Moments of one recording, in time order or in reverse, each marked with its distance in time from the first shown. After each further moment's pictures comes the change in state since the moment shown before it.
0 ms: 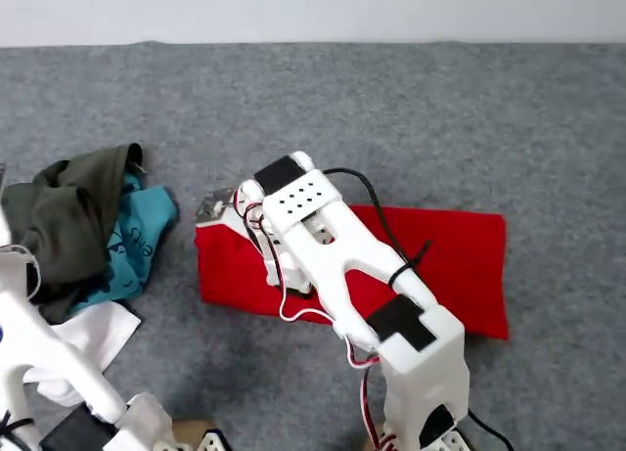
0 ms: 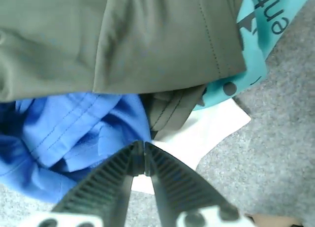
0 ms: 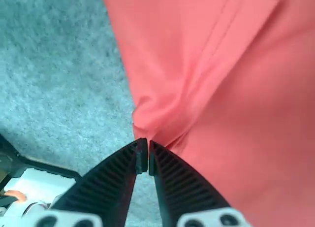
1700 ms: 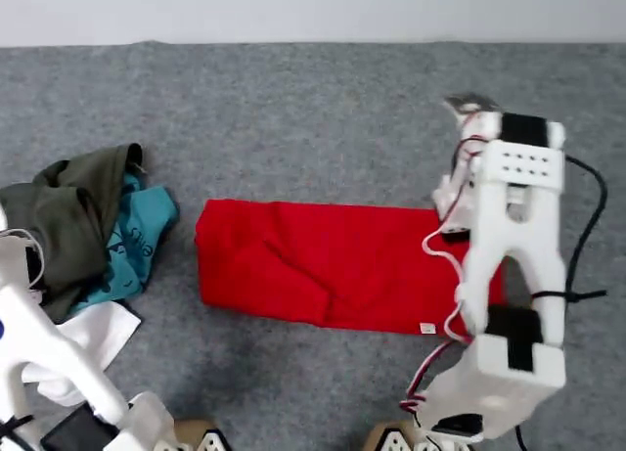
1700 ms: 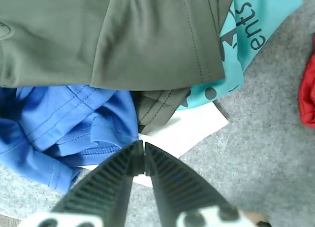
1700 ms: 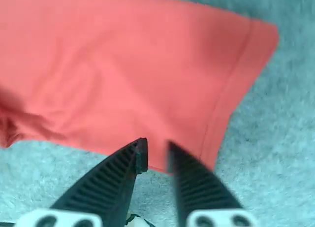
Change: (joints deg) left arm 2.5 0.0 -7.9 7.8 8.4; right arm 46.7 -12.1 2.1 -1.4 -21.4
